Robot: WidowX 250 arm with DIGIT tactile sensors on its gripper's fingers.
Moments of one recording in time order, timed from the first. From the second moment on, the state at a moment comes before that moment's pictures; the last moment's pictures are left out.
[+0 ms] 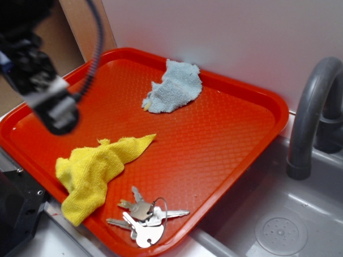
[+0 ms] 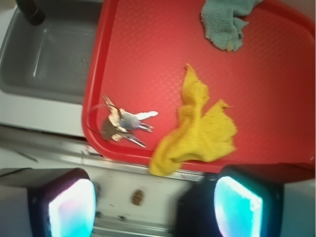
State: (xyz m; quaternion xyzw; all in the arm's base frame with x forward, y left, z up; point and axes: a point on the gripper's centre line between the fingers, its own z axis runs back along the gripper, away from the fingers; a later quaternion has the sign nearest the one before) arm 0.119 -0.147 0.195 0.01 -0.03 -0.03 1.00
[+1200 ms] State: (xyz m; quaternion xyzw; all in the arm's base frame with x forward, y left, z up) arm 0.149 -0.195 0.070 0.00 -0.04 0.14 0.99
